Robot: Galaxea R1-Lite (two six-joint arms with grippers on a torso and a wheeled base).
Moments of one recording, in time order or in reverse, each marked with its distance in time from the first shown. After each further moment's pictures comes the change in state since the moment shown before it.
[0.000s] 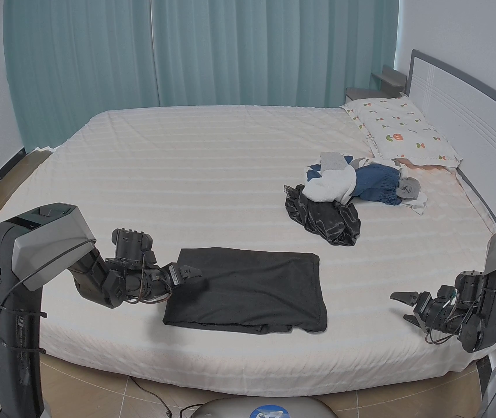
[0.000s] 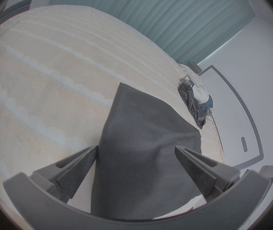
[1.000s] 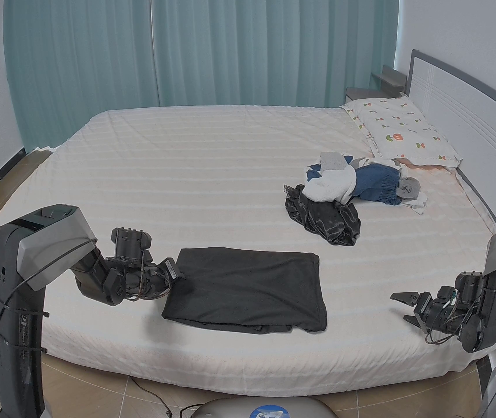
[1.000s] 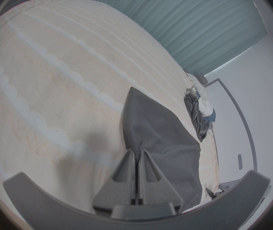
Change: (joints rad) left arm 0.013 0.031 -0.044 -0.002 0.014 -0.139; right arm -0.004 0.004 0.000 0.000 0.002 0.006
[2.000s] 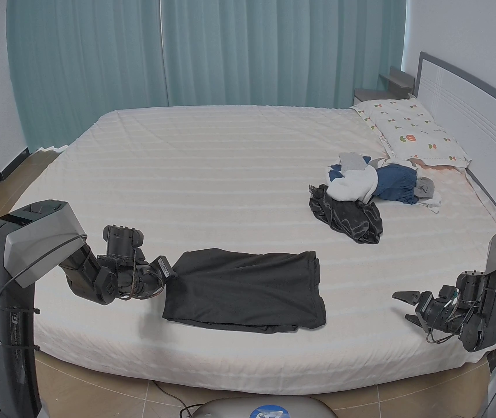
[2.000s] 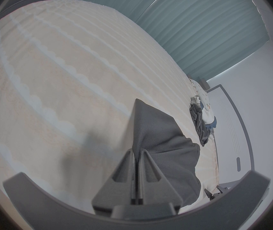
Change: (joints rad) left arm 0.019 -0.059 0.061 0.001 0.012 -0.005; right arm -0.004 -0.002 -0.002 0.000 0.000 0.004
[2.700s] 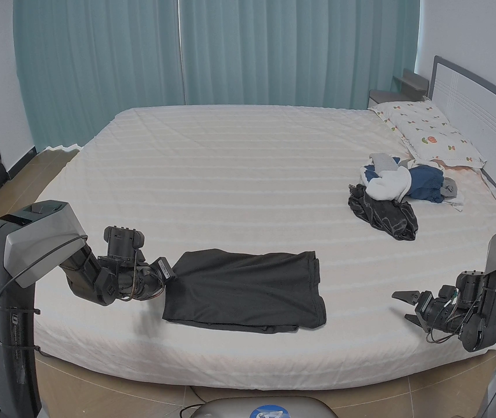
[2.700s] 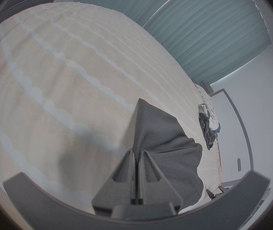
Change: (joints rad) left arm 0.001 -0.001 0.007 0.003 0.023 0.000; right arm 0.000 0.000 -0.002 0.000 0.000 0.000
